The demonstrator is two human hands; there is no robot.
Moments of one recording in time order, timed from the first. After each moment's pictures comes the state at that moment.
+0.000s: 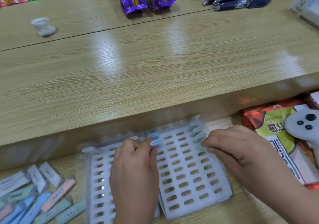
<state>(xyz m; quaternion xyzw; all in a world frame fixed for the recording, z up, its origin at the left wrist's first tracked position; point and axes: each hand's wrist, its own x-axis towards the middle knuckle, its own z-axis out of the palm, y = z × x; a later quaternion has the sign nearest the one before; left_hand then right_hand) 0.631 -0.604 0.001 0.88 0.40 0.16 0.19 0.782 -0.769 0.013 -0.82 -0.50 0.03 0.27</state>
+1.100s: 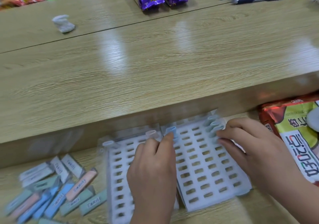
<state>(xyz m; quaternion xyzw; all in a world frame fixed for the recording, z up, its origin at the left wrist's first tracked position) 0.616 -0.600 -0.007 0.92 0.33 0.18 0.12 0.774 -0.757 -0.017 -0.84 -0.48 -0.08 0.25</state>
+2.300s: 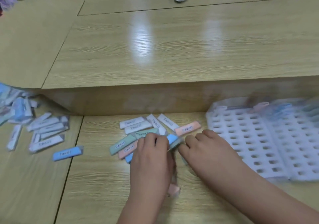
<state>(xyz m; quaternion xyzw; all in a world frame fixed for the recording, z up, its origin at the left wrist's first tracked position) 0.404 -0.469 -0.026 0.90 0.38 0.10 0.16 0.537 -0.555 -0.001 -0.72 -0.69 -0.04 -0.05</state>
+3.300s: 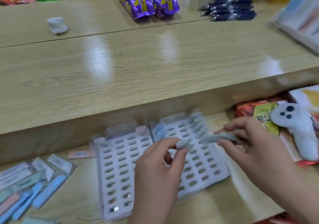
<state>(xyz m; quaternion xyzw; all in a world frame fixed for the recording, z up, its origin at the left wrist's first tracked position) 0.603 -0.623 0.013 0.77 0.29 0.23 0.51 0.737 -0.775 0.045 -0.89 -0.29 0.07 0.36</state>
